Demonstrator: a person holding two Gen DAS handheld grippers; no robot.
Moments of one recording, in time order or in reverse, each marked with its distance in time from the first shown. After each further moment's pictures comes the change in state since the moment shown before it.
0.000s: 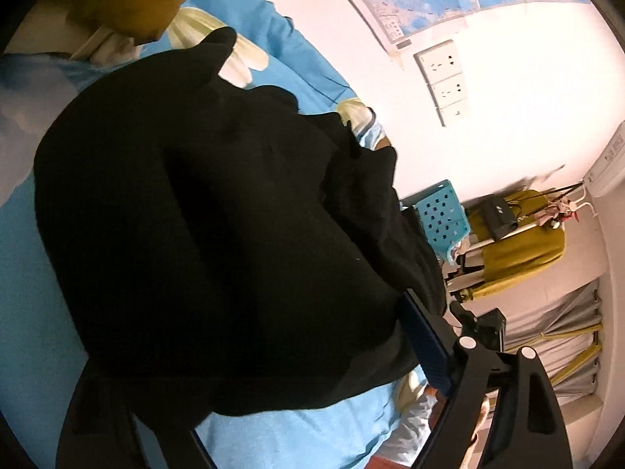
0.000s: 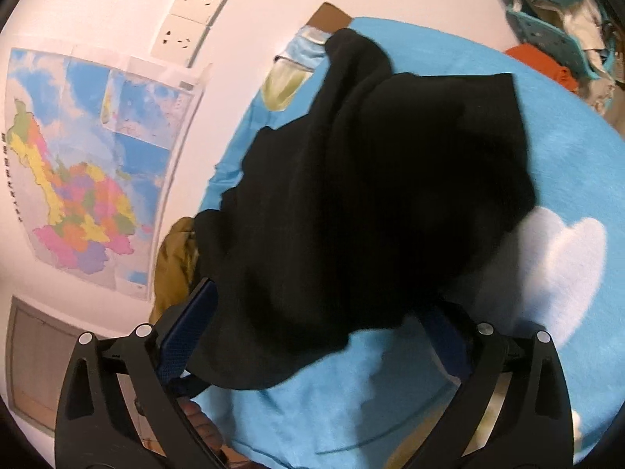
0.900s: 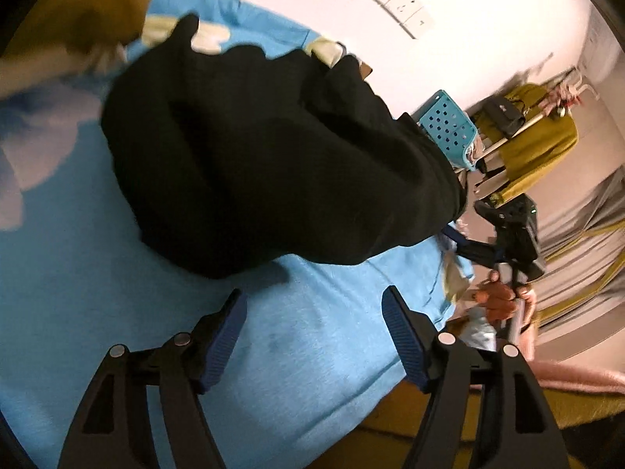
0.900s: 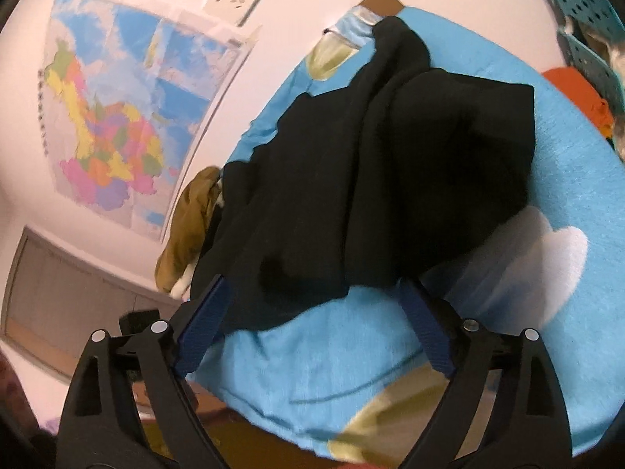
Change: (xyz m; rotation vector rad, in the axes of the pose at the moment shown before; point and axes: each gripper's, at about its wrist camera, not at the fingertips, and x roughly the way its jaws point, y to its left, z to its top) left arm -0.009 -0.019 -0.045 0.265 0.176 0.101; right arm -0.013 0.005 -0.005 -0.181 0.113 0.089
